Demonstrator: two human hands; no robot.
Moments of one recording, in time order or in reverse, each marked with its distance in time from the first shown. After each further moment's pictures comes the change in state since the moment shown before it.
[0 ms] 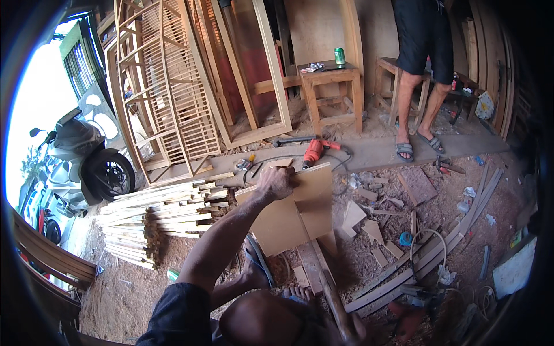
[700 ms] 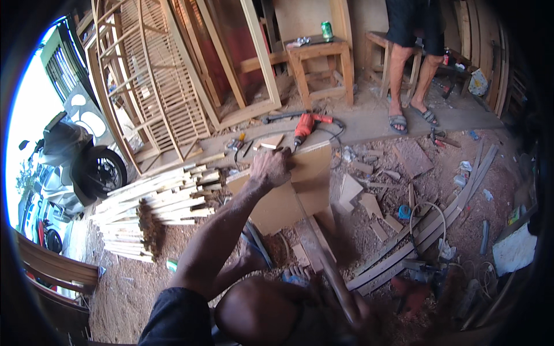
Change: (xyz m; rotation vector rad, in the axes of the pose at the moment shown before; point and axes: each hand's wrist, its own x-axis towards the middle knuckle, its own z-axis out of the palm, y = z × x) left_hand -0.025 0.016 0.006 0.031 0.069 0.044; right_hand -0.009 0.048 0.026 0.071 -0.050 0.081
